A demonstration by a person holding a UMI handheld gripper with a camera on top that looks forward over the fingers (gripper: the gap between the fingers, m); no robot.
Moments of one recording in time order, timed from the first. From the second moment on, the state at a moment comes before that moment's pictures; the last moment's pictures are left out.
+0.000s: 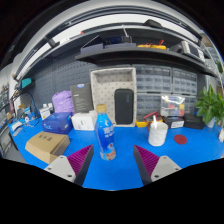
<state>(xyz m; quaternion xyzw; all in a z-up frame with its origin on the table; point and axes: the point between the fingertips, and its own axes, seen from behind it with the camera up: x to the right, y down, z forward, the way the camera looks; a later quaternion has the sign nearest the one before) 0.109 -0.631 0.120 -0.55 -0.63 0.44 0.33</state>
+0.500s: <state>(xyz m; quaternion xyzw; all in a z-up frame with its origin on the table) -0.013 -0.682 0.063 -0.54 -0.62 0.42 0.37</state>
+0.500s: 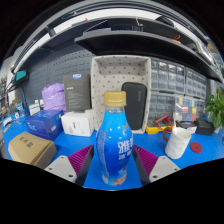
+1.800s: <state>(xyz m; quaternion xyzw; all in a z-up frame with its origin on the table) -0.108 -0.602 0.107 -0.82 -0.06 0.56 -0.09</state>
